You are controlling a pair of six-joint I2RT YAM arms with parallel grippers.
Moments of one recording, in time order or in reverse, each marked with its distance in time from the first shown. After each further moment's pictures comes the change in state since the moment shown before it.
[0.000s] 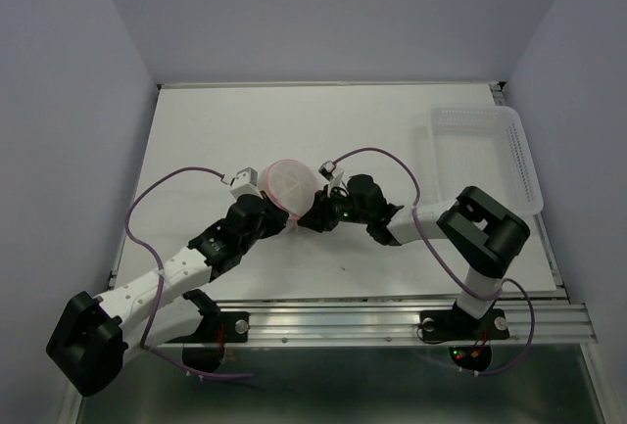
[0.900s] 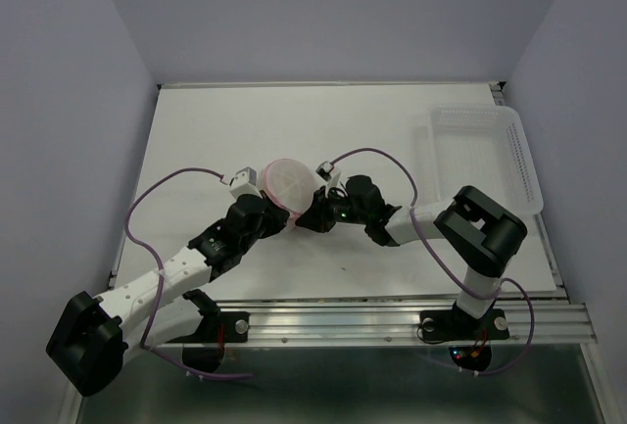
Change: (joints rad) left arm 0.000 0.000 0.000 0.003 -0.001 -0.024; right arm 0.008 0.018 0.004 0.035 -0.019 0.026
